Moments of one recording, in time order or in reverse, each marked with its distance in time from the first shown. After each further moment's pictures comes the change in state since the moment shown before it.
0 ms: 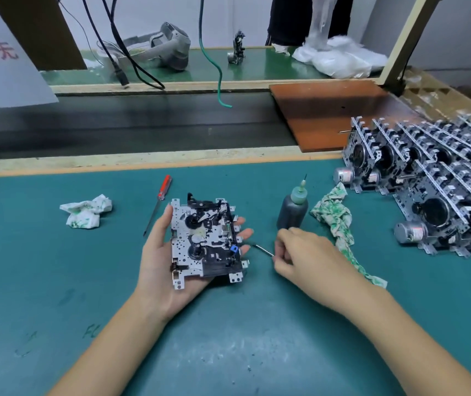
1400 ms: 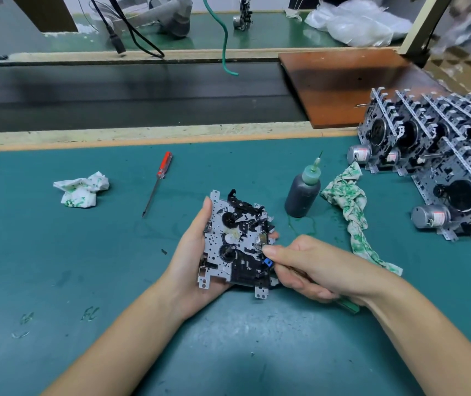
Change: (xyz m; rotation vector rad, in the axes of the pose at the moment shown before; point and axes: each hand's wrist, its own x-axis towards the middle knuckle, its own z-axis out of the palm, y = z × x) left_hand 0.006 -0.024 0.007 0.164 0.242 -0.212; right_hand -0.006 0.004 0.001 0.977 -0.555 0.070
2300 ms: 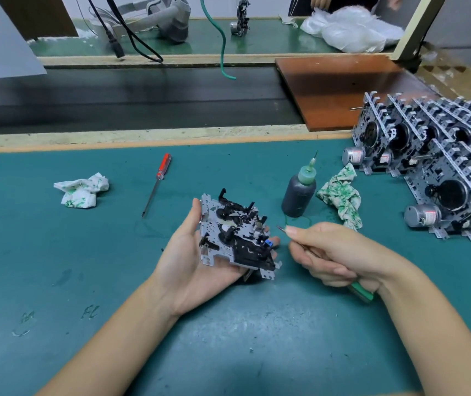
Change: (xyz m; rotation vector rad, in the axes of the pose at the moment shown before) left_hand -0.010 0.006 0.005 -0.226 -0.076 -0.014; right_hand -0.007 0.004 -0.021 0.267 0.020 -0.028
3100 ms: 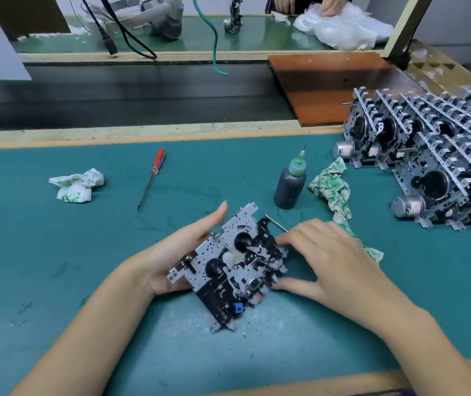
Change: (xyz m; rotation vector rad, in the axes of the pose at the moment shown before) left_hand -0.009 0.019 -0.001 0.651 -0.001 -0.302; right_hand -0.025 0.032 0.019 -1.413 0.522 -0.595
